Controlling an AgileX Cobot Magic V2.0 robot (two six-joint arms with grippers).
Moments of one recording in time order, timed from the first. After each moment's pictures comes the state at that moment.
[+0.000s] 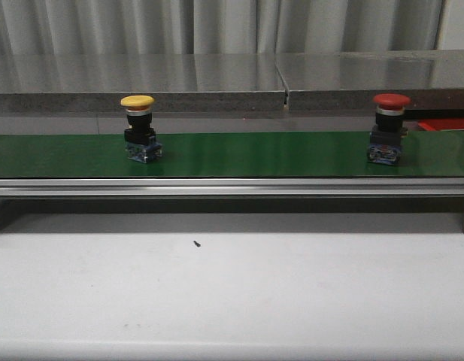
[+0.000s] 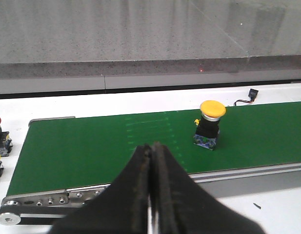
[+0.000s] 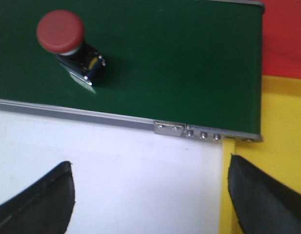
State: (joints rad) left arm -0.15 0.63 -0.51 -0.45 0.23 0.37; right arm -0.08 1.20 -0.97 0.19 0.74 -0.21
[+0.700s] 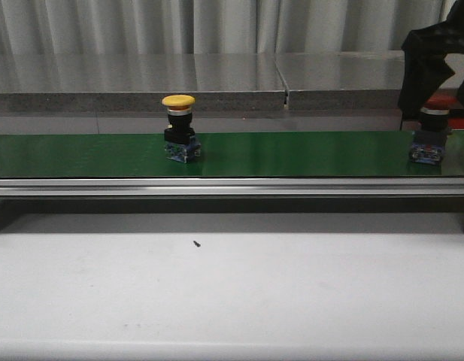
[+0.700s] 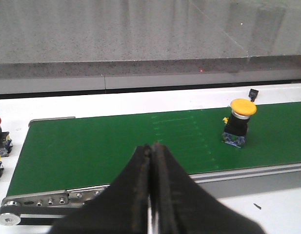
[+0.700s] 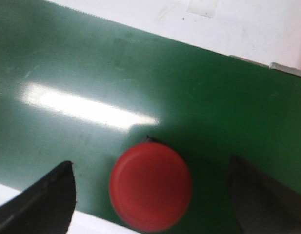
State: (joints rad) left arm -0.15 0.63 -0.51 -0.45 0.23 0.37; right arm 0.01 1.70 -1.32 0.20 0.73 -0.30
